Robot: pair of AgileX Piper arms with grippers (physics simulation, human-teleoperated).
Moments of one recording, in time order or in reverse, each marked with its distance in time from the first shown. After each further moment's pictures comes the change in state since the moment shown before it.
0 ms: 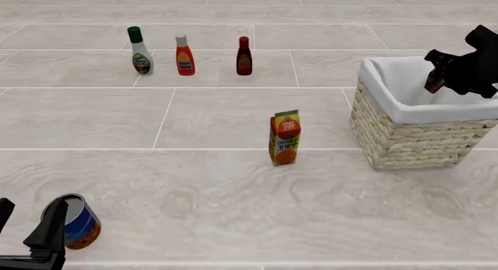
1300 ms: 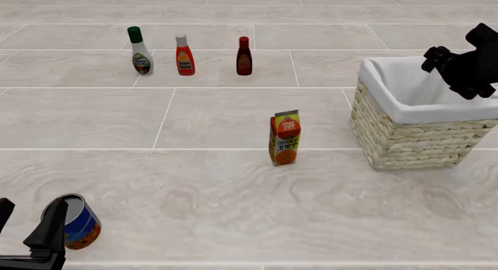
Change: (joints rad) left arm 0.000 0.000 0.000 0.000 0.000; right arm 0.011 -0.021 0.024 -0.027 0.036
